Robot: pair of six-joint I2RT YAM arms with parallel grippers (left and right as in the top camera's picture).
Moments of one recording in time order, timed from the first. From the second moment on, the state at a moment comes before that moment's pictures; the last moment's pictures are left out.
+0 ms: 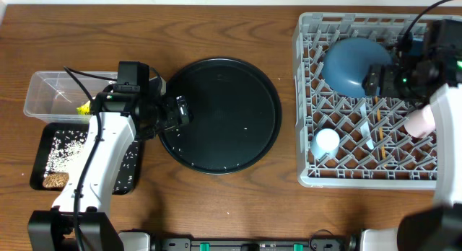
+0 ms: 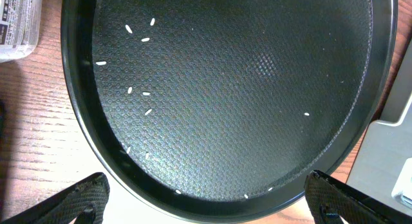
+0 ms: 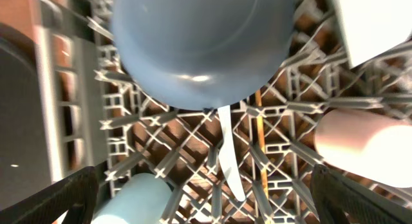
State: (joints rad) left arm -0.04 1.48 1.09 -0.89 0.33 -0.35; right arm -0.19 1.56 1.54 -1.10 -0.10 -0.03
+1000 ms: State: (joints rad) left arm -0.04 1.48 1.09 -0.89 0.33 -0.35; right arm 0.01 0.56 1.55 -1.09 -0.09 -0.06
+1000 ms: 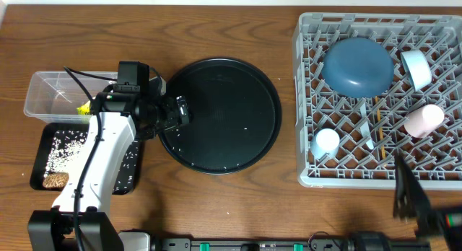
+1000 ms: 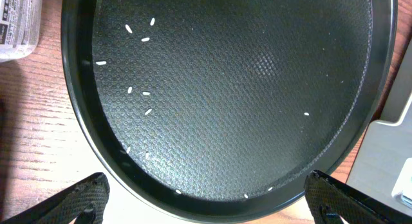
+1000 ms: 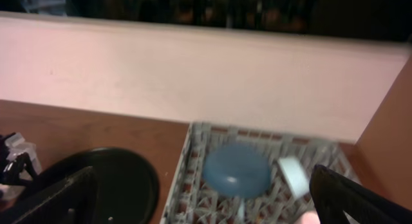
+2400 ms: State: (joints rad) left arm -0.04 1.48 1.09 -0.89 0.33 -0.35; right arm 0.07 0.01 0.92 -0.96 -0.01 -0.08
